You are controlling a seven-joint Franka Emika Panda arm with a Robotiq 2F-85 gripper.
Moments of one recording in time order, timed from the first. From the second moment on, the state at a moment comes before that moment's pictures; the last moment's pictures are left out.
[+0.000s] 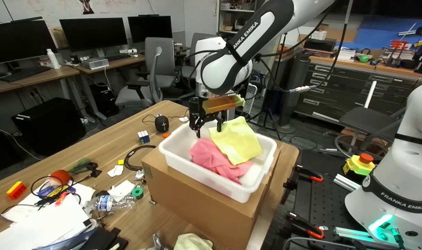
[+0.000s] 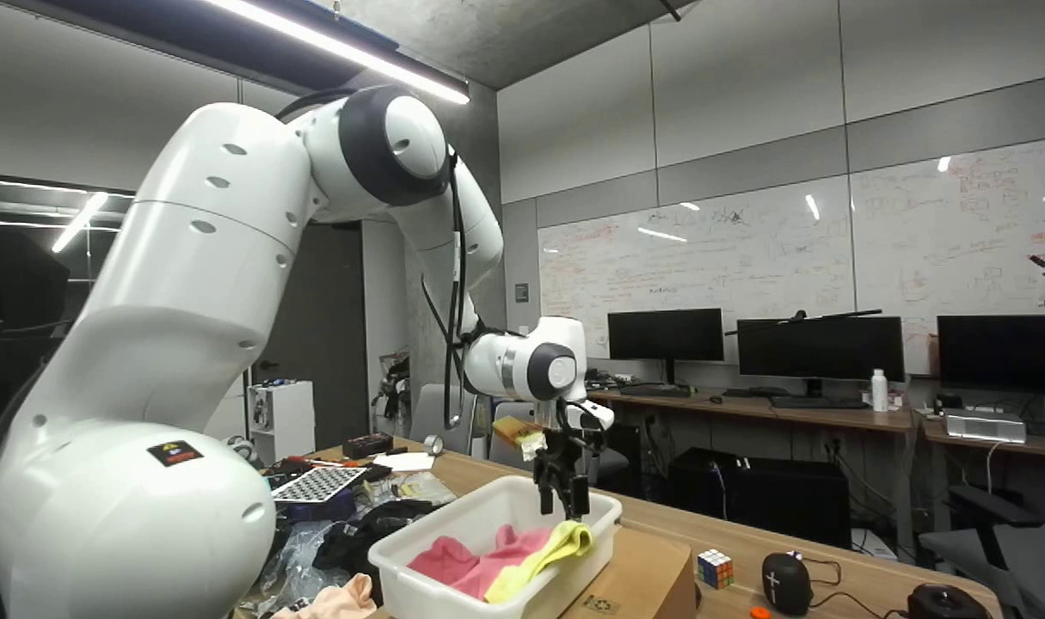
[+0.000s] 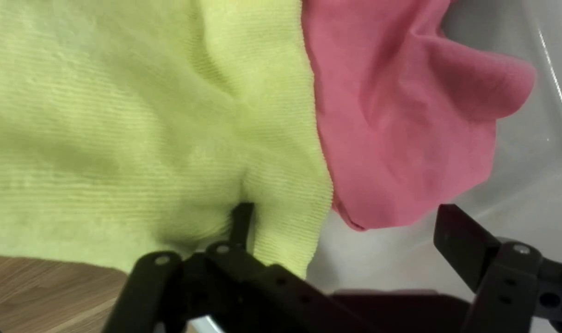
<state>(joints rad) 0.03 0.35 -0.04 -2.10 0.05 2.42 0.51</state>
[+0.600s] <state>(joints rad) 0.06 0.40 -0.05 -2.10 0.05 2.40 0.54</state>
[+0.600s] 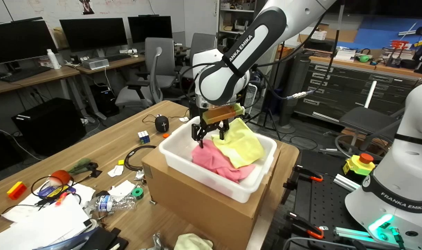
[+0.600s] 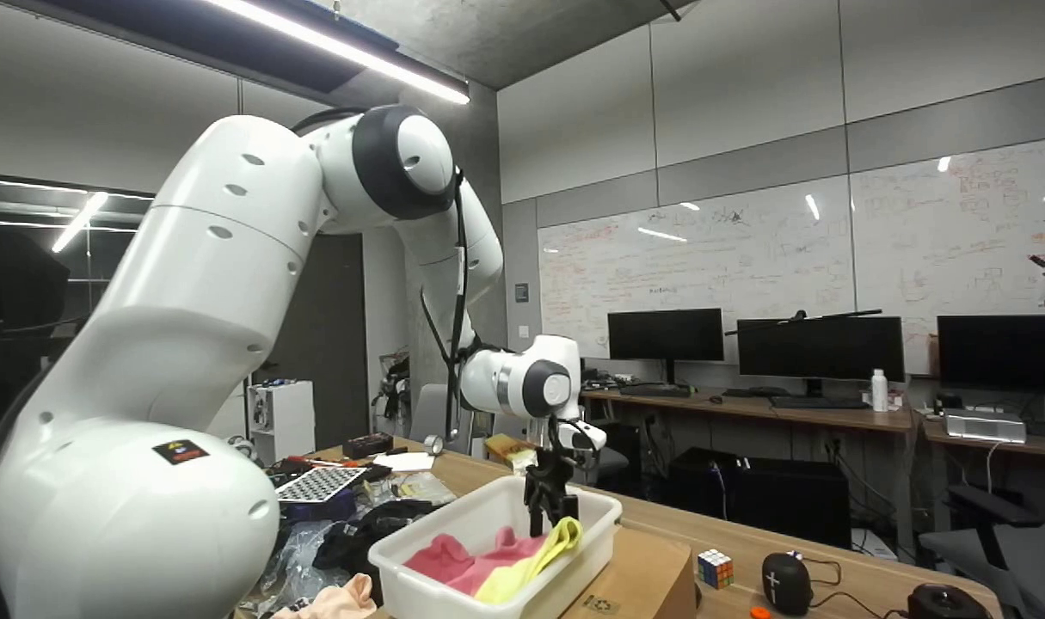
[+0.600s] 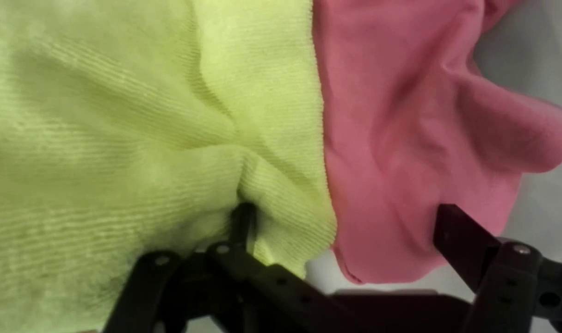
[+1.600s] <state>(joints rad) 0.06 0.41 -0.05 -2.10 0.05 2.38 0.53</state>
